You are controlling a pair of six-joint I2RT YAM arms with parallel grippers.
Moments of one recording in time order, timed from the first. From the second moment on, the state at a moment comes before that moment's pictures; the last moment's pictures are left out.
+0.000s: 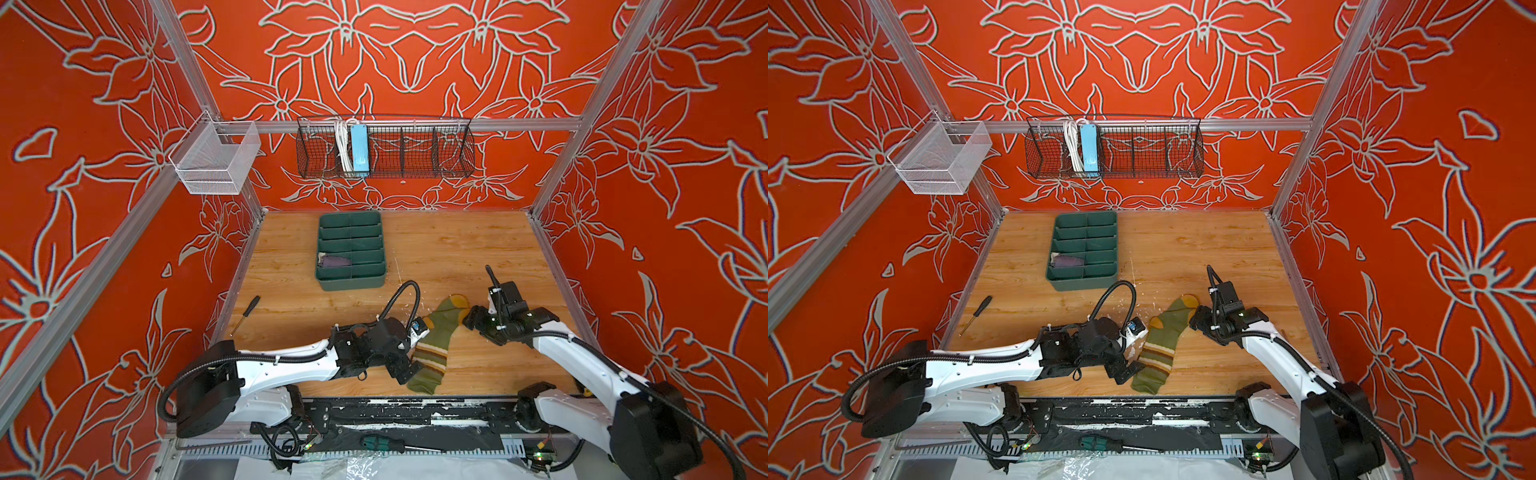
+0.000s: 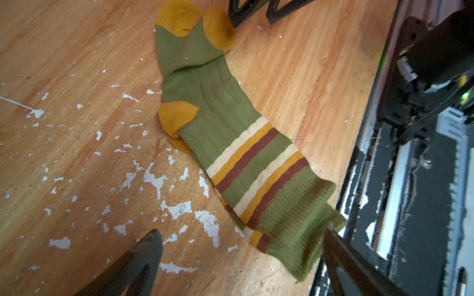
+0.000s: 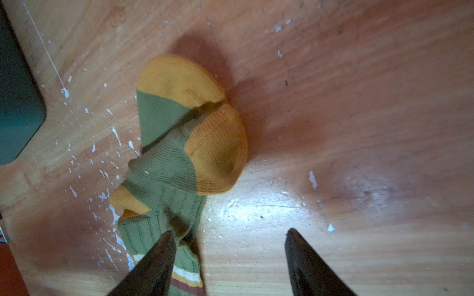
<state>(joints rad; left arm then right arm) -1.07 1.29 0.66 -0.16 0.00 -0.10 0.30 1.11 0.57 -0.57 -0.17 0.79</state>
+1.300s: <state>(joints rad) -1.15 1.54 0.73 -0.16 -0.12 -0.11 0.18 1.18 0.48 -0.33 -0.37 0.82</state>
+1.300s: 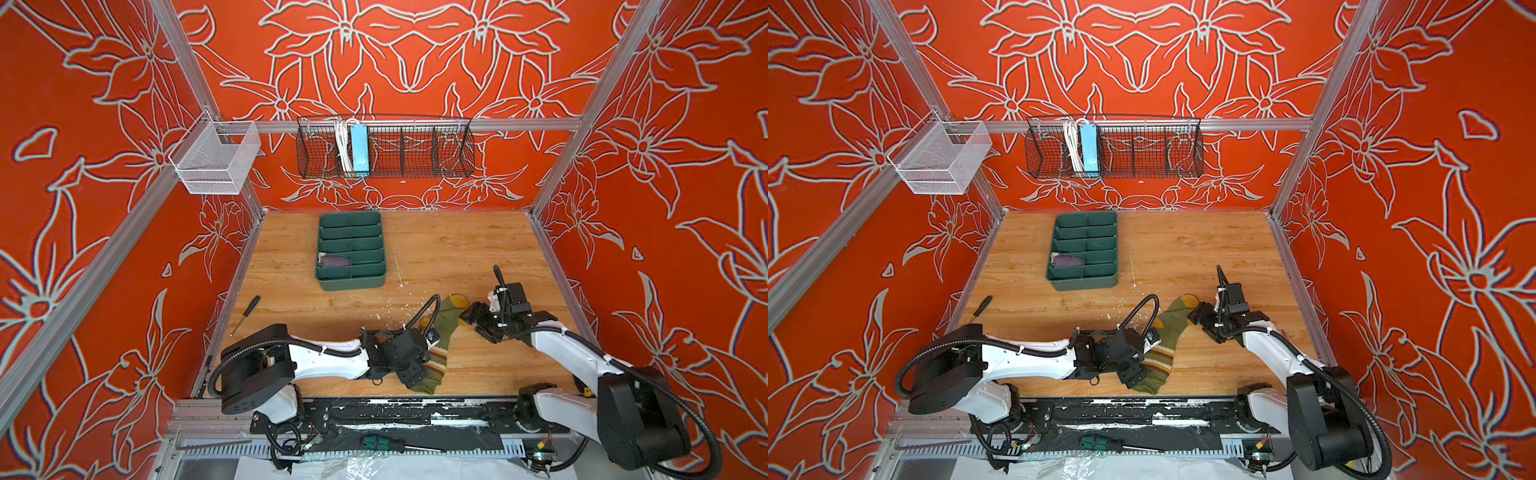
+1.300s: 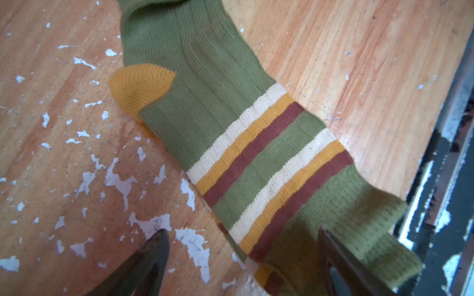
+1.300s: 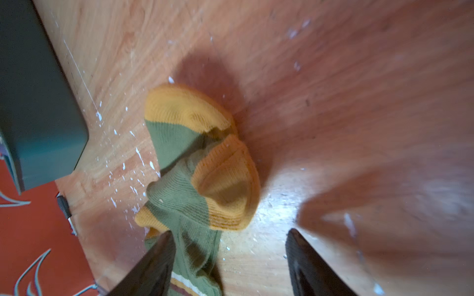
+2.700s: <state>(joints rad) -1.17 1.41 0.74 -0.23 -0.29 -0.11 0.16 1.07 0.75 -0.45 -0.35 0.65</state>
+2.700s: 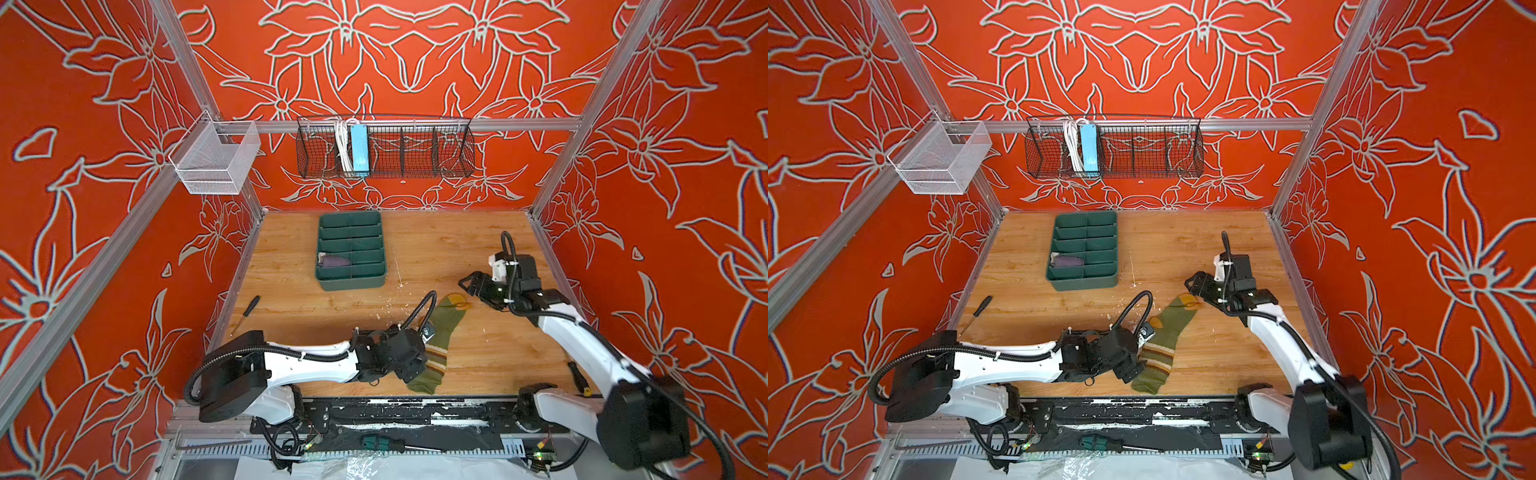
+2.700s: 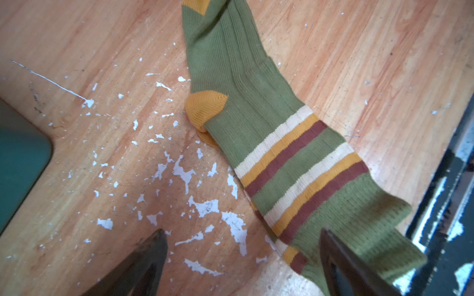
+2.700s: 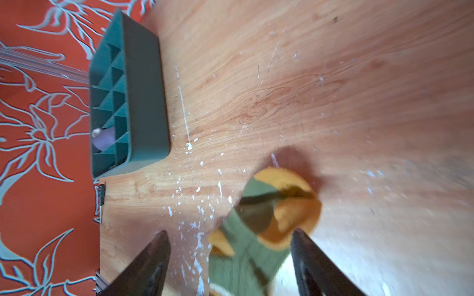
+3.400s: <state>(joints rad) -1.18 1.42 0.82 -0.19 -0.34 -0.06 0.17 1.27 0.53 -0.11 -0.51 0.81</state>
